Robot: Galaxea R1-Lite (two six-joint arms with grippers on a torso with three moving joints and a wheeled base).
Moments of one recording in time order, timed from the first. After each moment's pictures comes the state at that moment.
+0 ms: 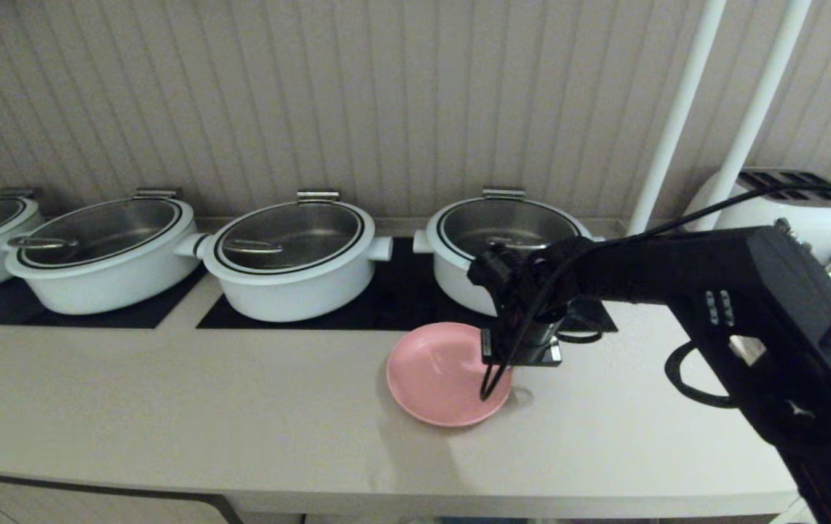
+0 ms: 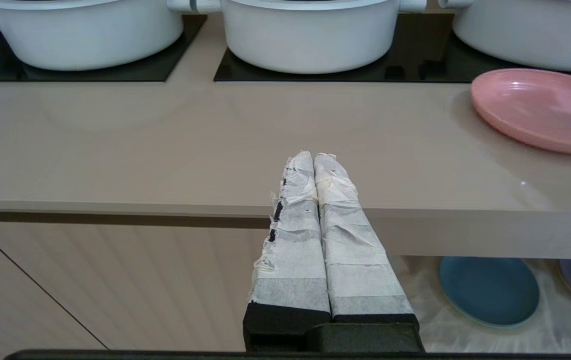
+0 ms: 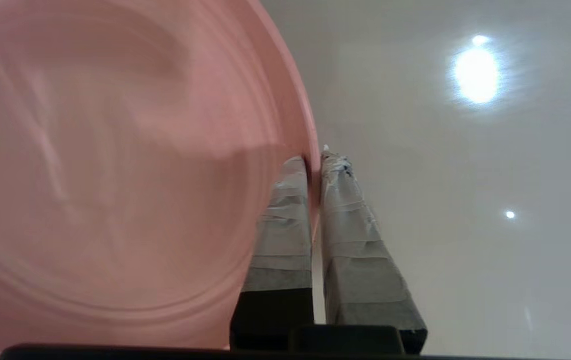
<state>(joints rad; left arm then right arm) 0.00 0.00 0.00 0.00 0.00 0.00 0.55 2.41 -1.95 0.72 -0.19 0.53</state>
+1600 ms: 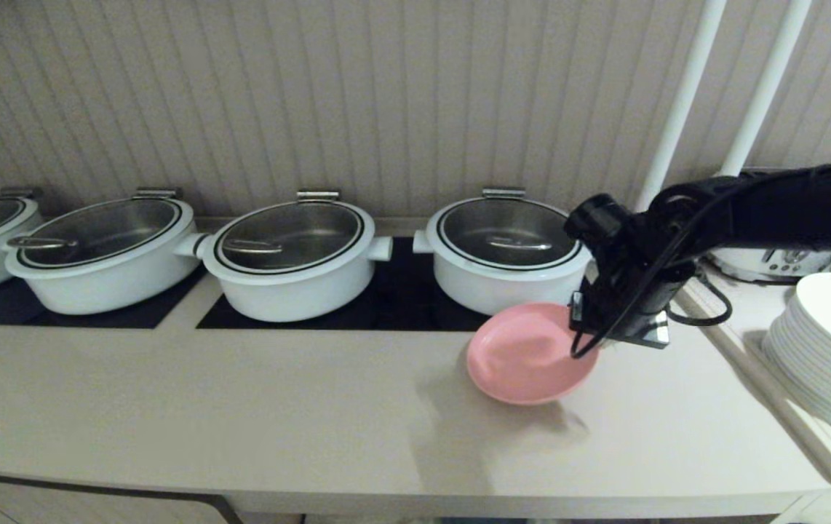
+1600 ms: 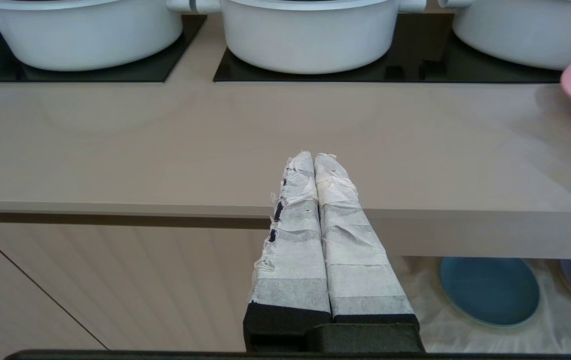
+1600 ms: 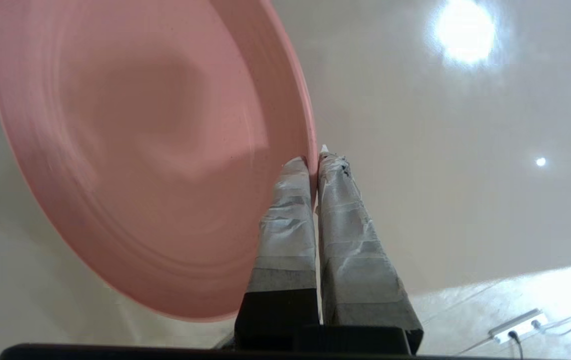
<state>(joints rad) 0.00 0.00 0.00 0.00 0.00 0.00 0.39 2.09 -1.68 0.77 -0.21 0.63</state>
